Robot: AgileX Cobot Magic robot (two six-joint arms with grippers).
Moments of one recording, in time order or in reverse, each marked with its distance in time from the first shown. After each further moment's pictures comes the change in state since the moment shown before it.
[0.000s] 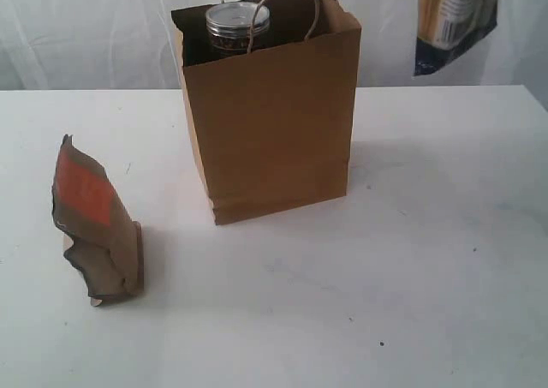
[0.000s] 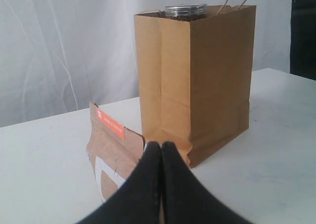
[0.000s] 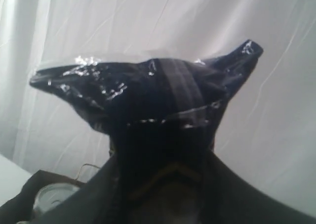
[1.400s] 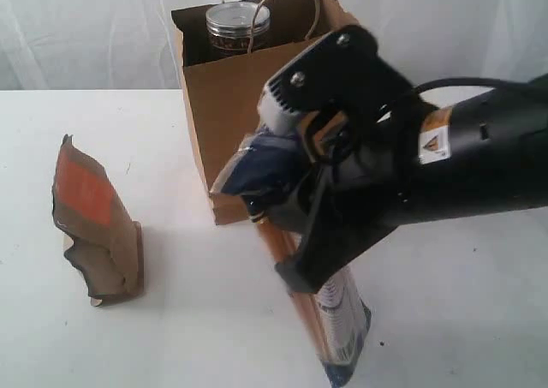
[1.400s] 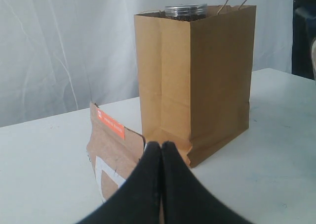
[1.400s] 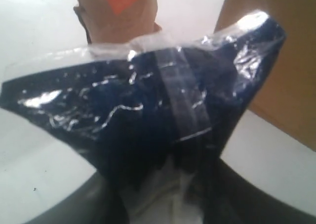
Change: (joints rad) left arm 0.000 0.000 0.000 0.000 0.000 0.000; right arm 0.343 0.196 0.197 0.208 0.491 -0.013
